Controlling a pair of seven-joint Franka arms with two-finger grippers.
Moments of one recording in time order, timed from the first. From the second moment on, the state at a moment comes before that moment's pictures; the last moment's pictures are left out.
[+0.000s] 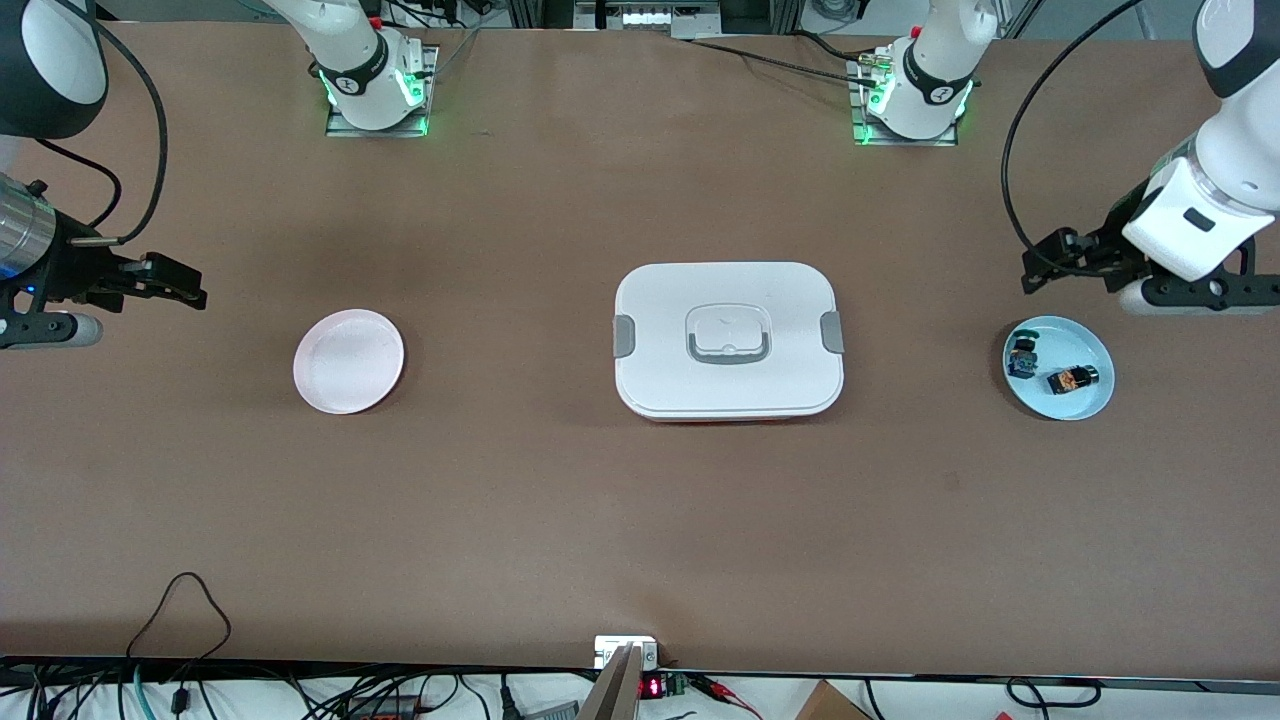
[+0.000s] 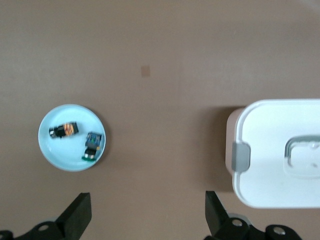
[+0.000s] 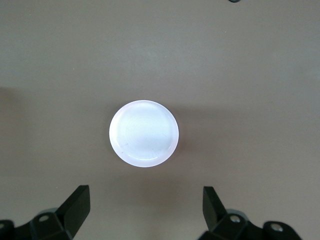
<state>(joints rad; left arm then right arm) -0.05 0.01 -0.02 -1.69 -0.03 1.67 -0.12 0.02 0.16 -0.01 -1.53 -0.01 1.64 -0.04</state>
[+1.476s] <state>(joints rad) -0.05 -0.01 -0.01 -1.69 -0.02 1.64 -0.12 0.01 0.16 -0.02 -1.53 -0.01 1.63 -0.04</state>
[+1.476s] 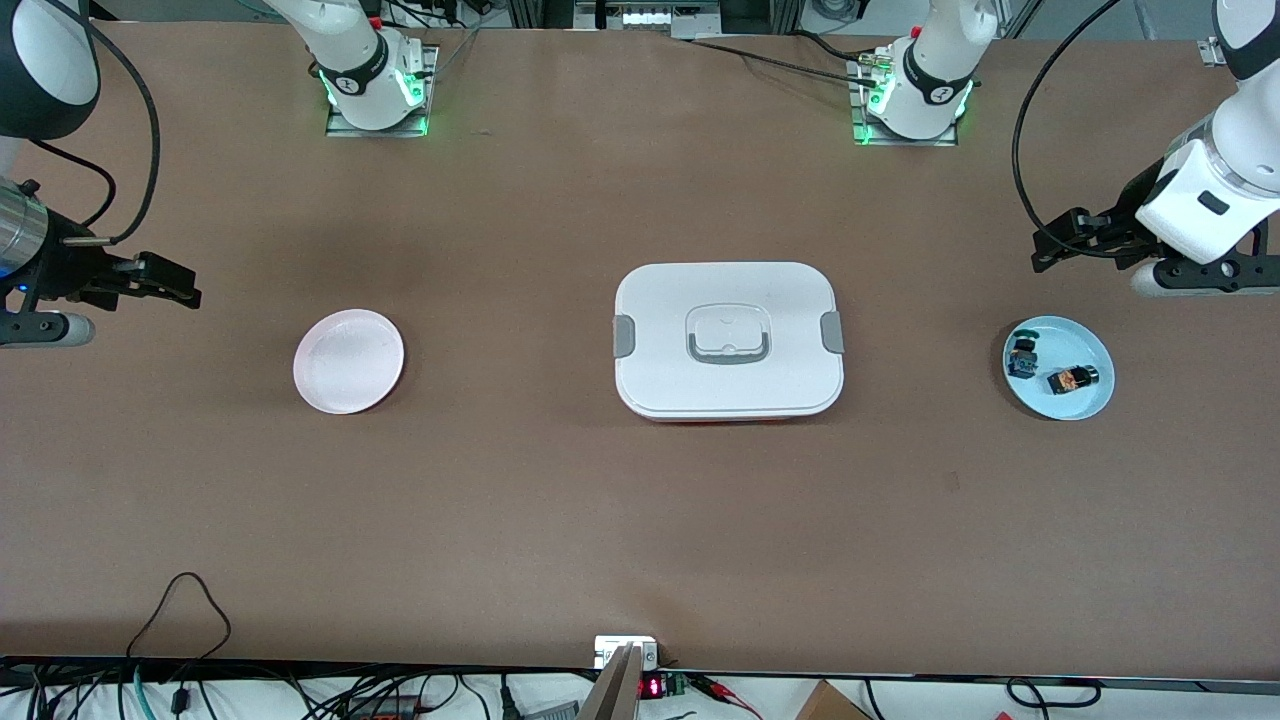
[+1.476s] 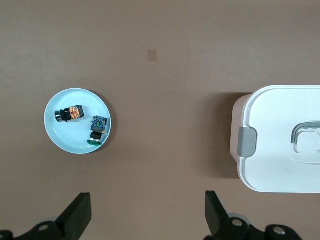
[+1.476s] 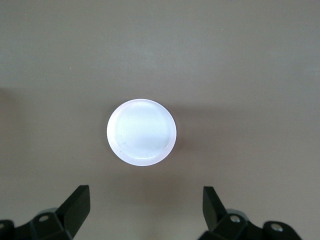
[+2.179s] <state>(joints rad) -0.05 -0.01 -0.01 -1.69 -0.02 1.63 -0.12 0.01 0.16 -0.02 -1.53 -0.01 1.63 -0.04</state>
